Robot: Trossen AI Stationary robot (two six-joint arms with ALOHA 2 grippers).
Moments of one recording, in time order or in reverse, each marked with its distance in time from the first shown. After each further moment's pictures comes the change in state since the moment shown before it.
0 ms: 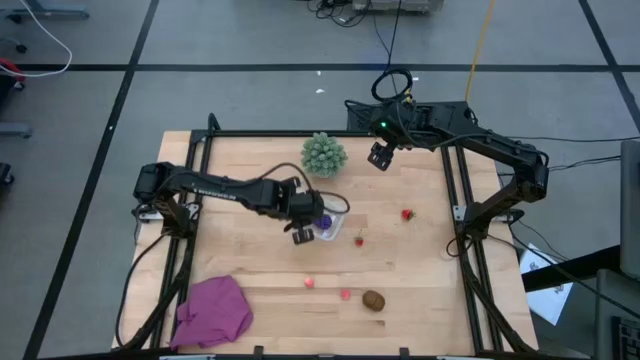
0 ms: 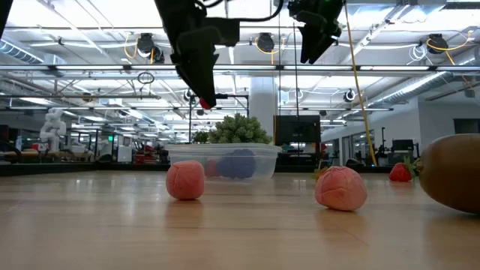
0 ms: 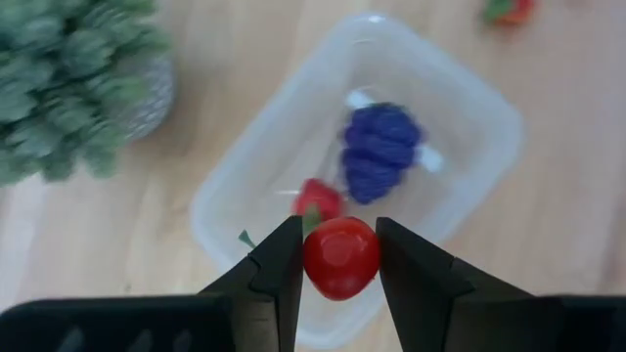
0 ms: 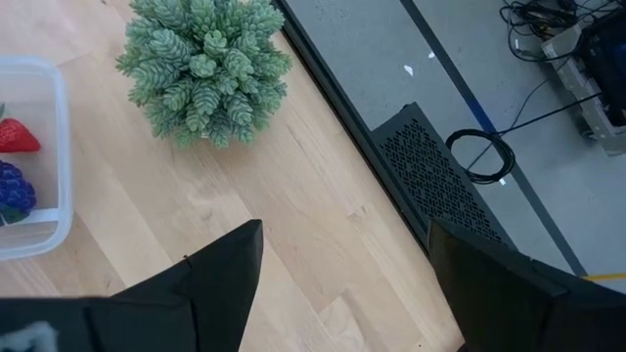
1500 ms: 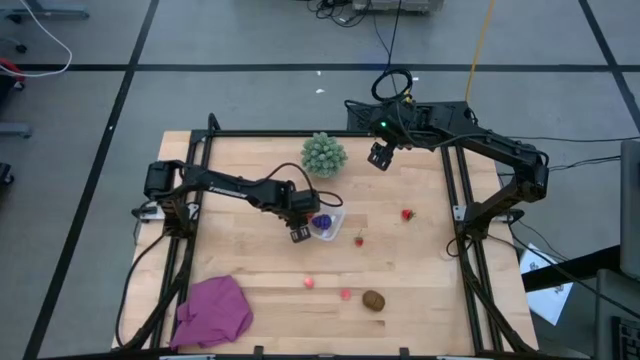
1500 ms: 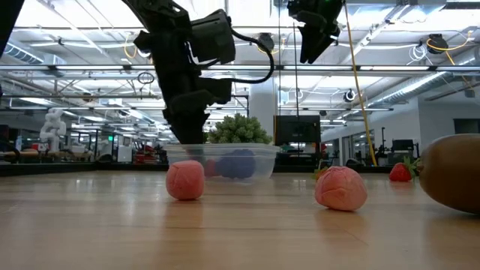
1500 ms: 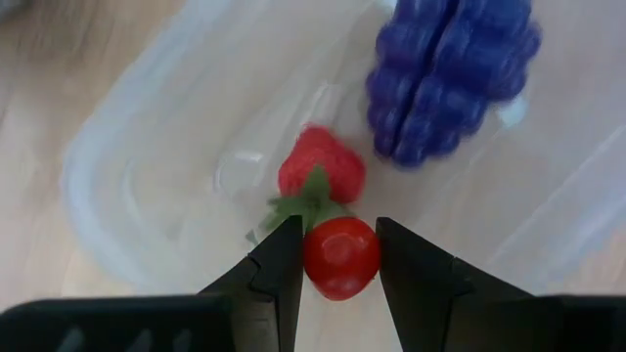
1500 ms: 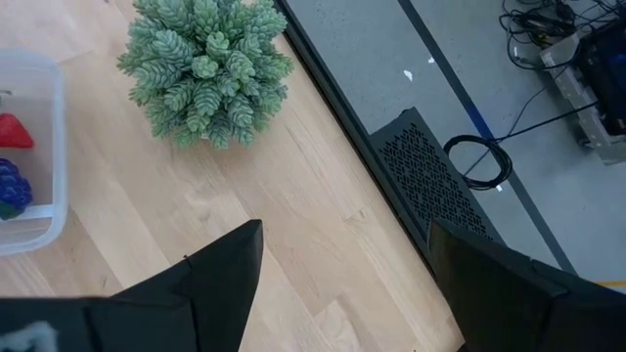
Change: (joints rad) left arm 0.101 0.067 -0.247 0.261 0.162 -0.007; right arm 0.000 0.000 0.000 0.008 0.000 -0.025
